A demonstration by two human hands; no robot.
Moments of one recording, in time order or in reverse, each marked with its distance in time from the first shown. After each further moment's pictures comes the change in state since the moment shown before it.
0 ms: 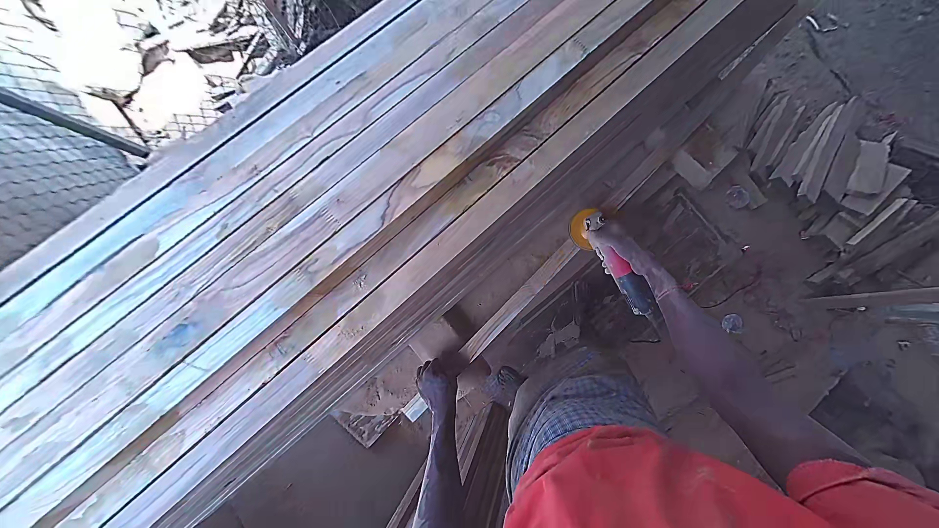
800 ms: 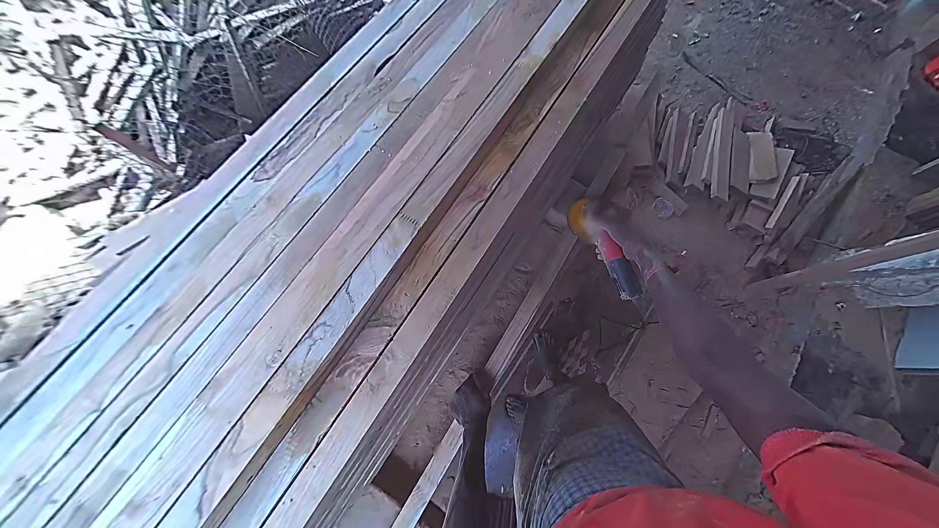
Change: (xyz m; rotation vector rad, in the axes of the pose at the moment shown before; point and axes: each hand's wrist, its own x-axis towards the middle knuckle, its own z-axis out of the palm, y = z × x) left_hand 0.070 0.359 0.075 0.136 -0.281 0.178; right_hand 0.051 -0.149 -0.283 0.132 0.311 0.175
